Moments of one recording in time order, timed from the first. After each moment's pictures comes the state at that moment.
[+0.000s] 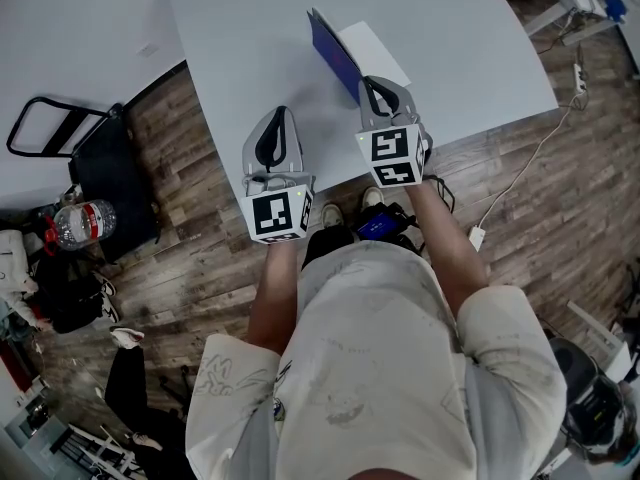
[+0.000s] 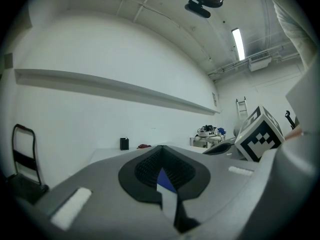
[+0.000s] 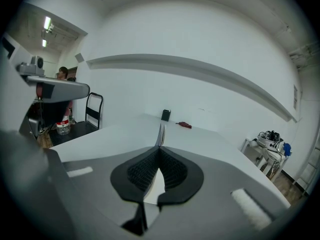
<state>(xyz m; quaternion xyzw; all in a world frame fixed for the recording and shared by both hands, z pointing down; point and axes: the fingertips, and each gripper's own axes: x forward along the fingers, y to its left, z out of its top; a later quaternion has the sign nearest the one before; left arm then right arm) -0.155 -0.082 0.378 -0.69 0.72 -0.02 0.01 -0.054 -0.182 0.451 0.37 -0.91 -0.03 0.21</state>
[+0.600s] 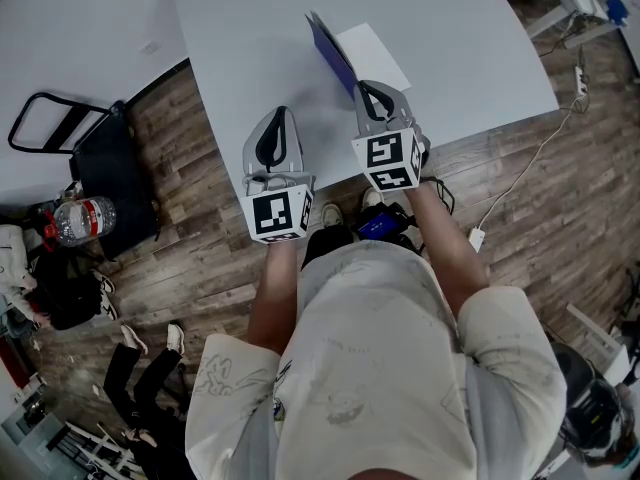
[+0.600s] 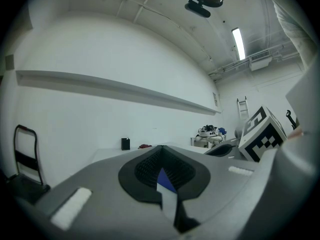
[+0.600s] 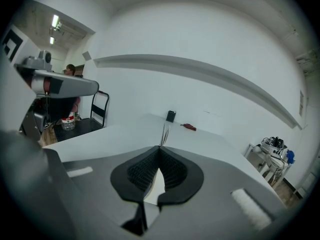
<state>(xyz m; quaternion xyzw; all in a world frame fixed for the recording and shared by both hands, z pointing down) -0.156 -0.081 0.379 -0.69 0.72 -0.03 0.01 -0.063 -0.171 0.454 0.34 -0.91 -0.05 0.22</state>
